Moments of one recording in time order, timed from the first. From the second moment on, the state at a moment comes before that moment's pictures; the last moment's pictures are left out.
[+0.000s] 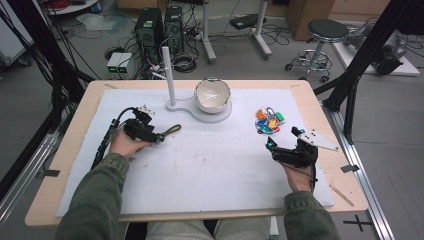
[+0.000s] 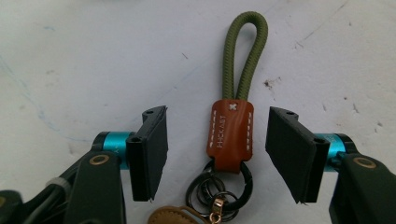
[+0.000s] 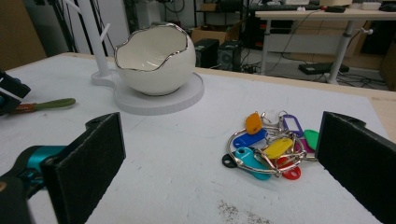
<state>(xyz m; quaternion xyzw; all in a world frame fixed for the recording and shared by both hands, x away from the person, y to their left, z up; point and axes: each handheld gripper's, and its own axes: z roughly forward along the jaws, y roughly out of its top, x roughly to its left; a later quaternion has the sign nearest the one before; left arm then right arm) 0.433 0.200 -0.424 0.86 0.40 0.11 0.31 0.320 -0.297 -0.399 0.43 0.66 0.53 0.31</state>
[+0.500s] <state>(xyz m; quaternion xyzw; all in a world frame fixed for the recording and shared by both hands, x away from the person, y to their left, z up) 0.434 0.201 -0.427 0.86 0.39 0.09 0.31 0.319 -0.296 -0.399 0.43 0.66 0.53 0.31</state>
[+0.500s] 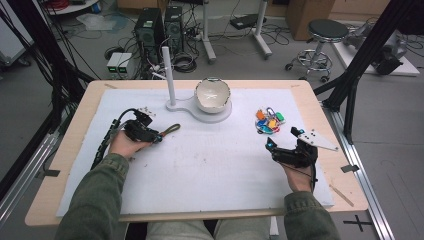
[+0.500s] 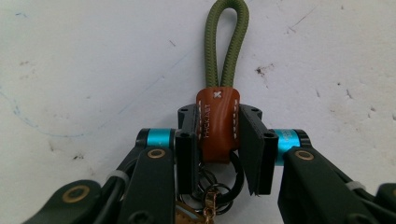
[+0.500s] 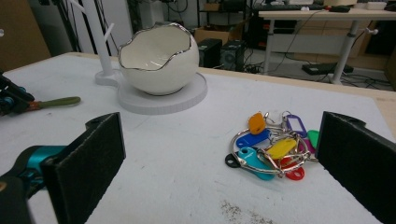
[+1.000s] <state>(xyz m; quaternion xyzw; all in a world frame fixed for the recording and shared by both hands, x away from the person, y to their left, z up) 0.432 0.212 -0.416 0.85 0.40 0.09 0.32 0.320 -0.296 -0.400 0.43 0.67 0.53 0.31</state>
